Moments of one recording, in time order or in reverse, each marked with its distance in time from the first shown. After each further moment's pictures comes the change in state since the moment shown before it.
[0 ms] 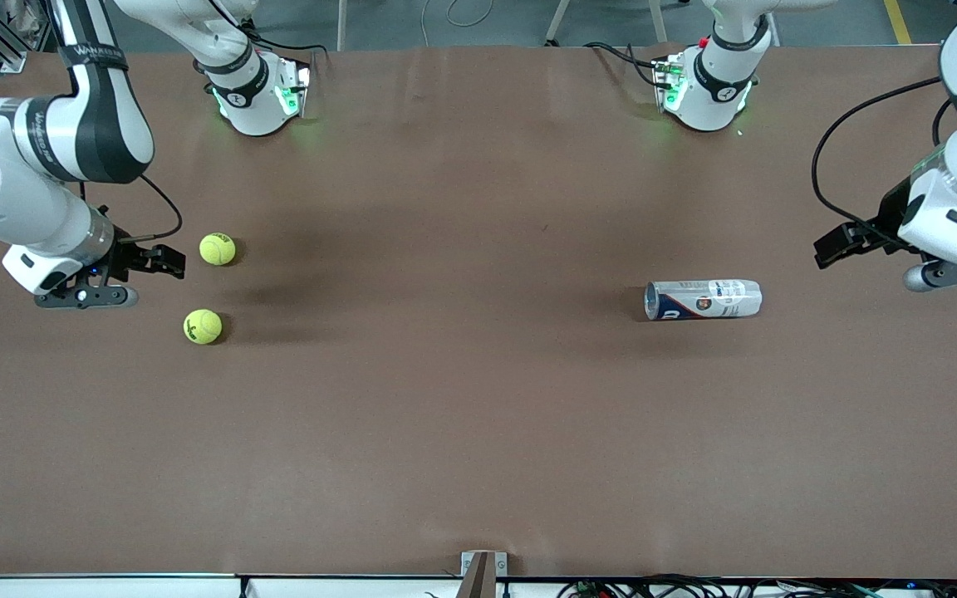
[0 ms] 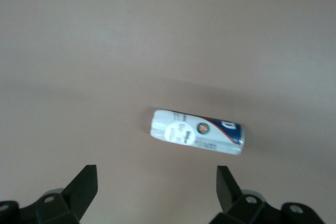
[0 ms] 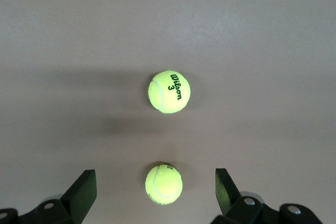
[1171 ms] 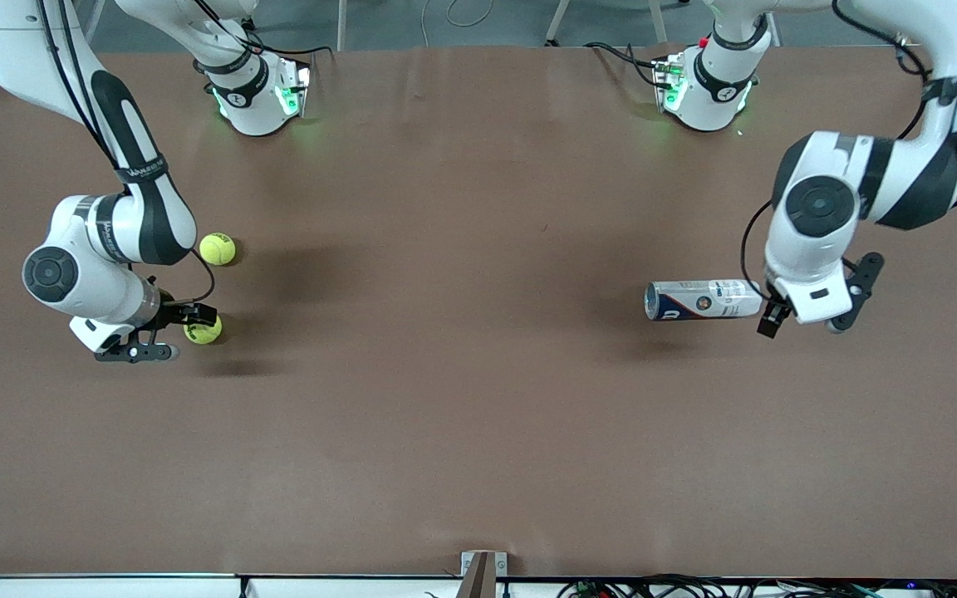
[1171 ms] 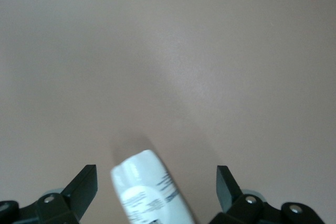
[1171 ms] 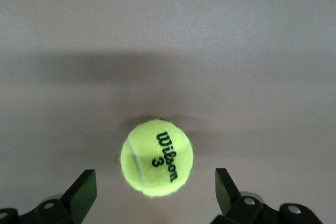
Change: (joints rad) left arm -0.062 0.200 -0.060 -0.301 0.434 0.407 -1.277; right arm -0.031 0.332 -0.001 0.047 0.011 0.271 0.000
